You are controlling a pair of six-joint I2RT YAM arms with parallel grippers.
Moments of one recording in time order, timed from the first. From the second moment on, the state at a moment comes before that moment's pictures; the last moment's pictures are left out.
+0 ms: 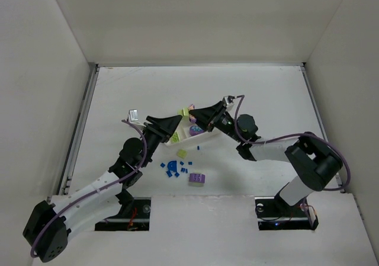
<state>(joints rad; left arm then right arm) -0.73 0.76 0.32 0.56 -0.25 -1.16 0.69 1.57 0.62 1.15 -0.26 1.57</state>
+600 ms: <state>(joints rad) -0.70 0.81 0.32 0.62 -0.25 -1.17 0.72 1.63 0.62 1.27 -0.27 1.64</state>
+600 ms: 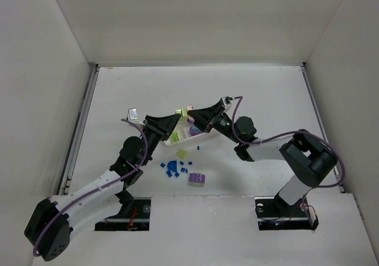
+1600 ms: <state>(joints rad) -0.64 1.06 0.49 0.19 -0.27 -0.93 0.63 1.45 0.50 1.06 -0.29 1.40</state>
